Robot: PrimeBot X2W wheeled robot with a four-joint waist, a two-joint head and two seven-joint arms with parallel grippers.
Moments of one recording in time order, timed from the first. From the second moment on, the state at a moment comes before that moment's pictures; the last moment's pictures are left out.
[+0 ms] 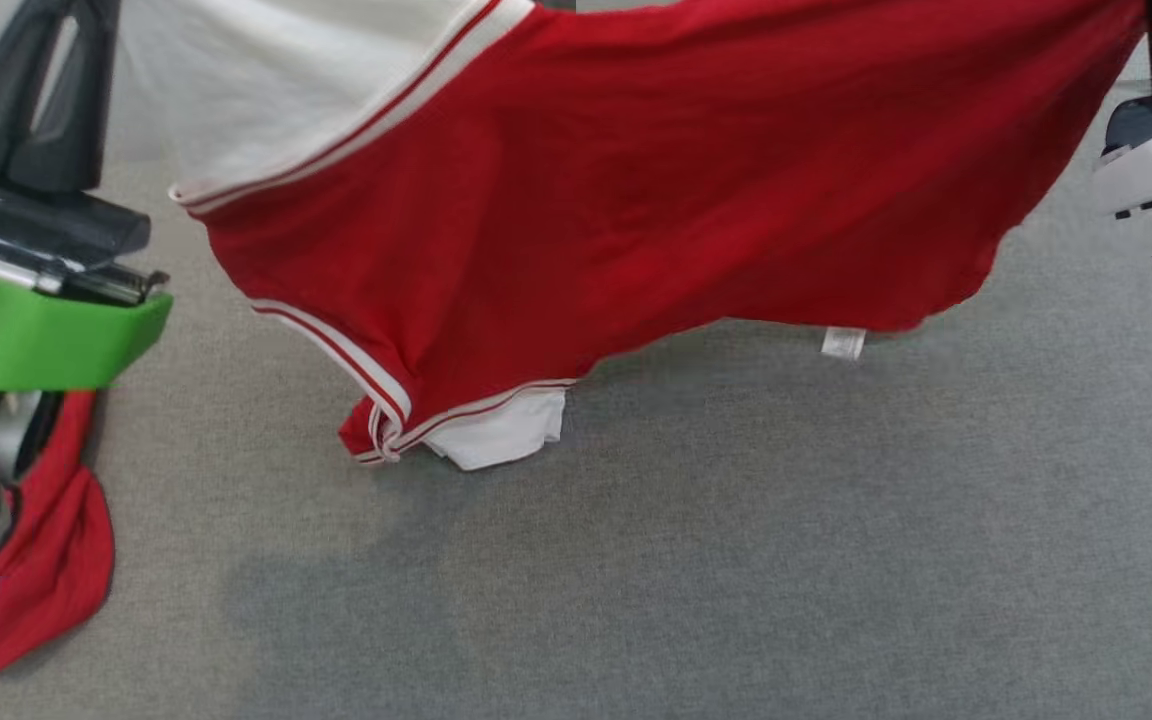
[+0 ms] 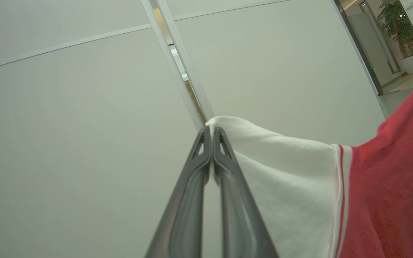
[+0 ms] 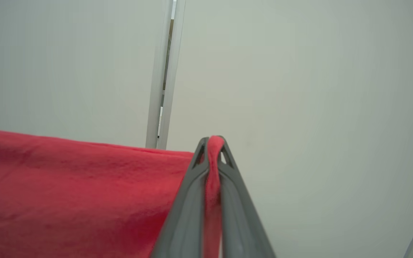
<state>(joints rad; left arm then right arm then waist) -0.71 0.67 -0.47 -0.12 -0.47 0.08 -0.23 -0.76 -0.45 0.15 0.31 0.34 0.13 -0.20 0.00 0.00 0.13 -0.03</state>
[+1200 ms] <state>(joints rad) -1.82 0.44 -0.65 0.59 -0.25 -0.11 -0.25 -1.55 -0.38 0.19 0.70 0.23 0.13 -0.22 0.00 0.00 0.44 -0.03</state>
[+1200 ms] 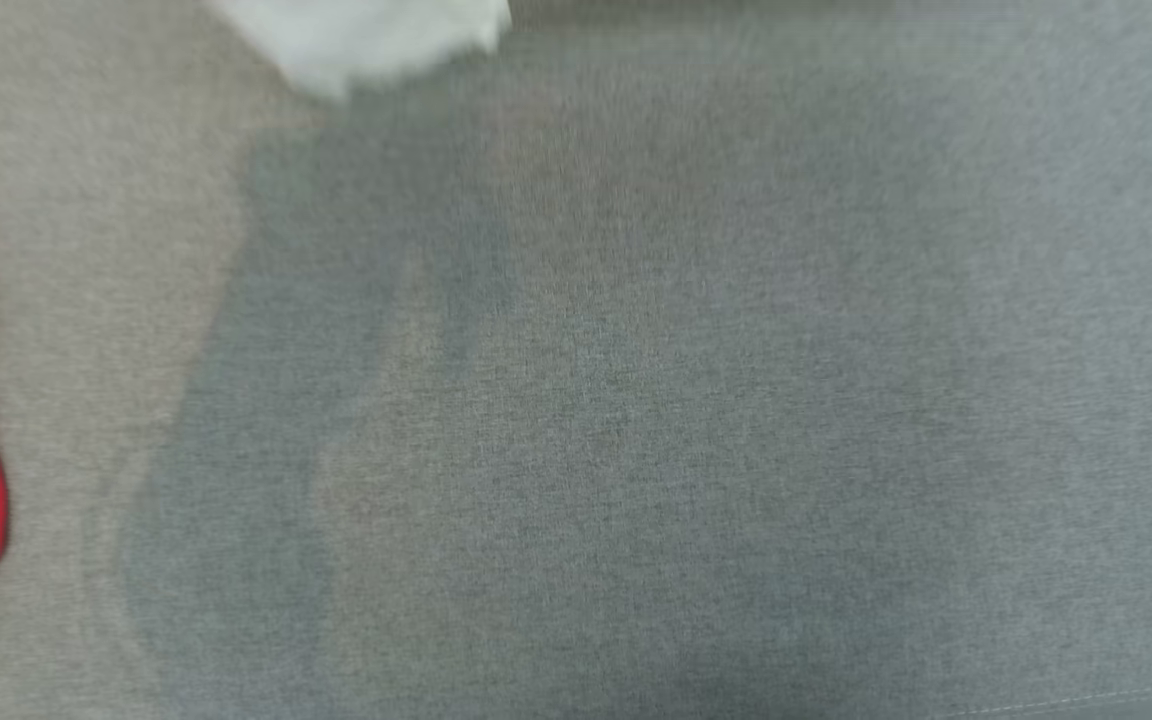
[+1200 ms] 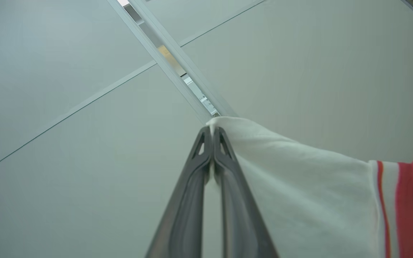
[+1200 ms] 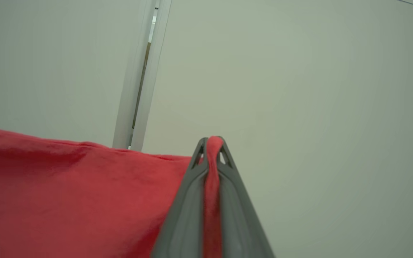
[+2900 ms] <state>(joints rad) 0.03 0.25 -0.18 -0.28 -0.18 -0.12 -0.26 -0.24 -0.20 -0.27 0.10 0.11 0.13 -0.26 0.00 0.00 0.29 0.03</state>
